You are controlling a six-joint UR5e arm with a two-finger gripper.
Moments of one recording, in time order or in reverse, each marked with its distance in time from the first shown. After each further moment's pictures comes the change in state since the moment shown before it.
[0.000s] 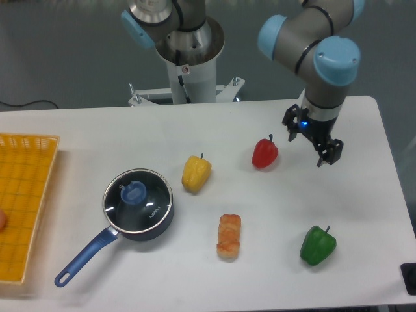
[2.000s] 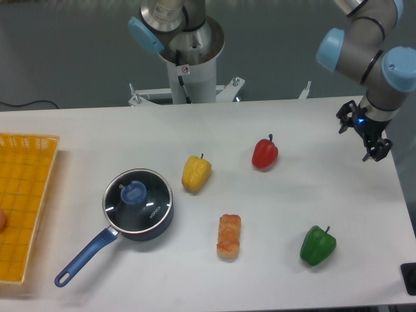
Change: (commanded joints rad) arm 0.253 -0.202 0.117 0.012 0.028 0.448
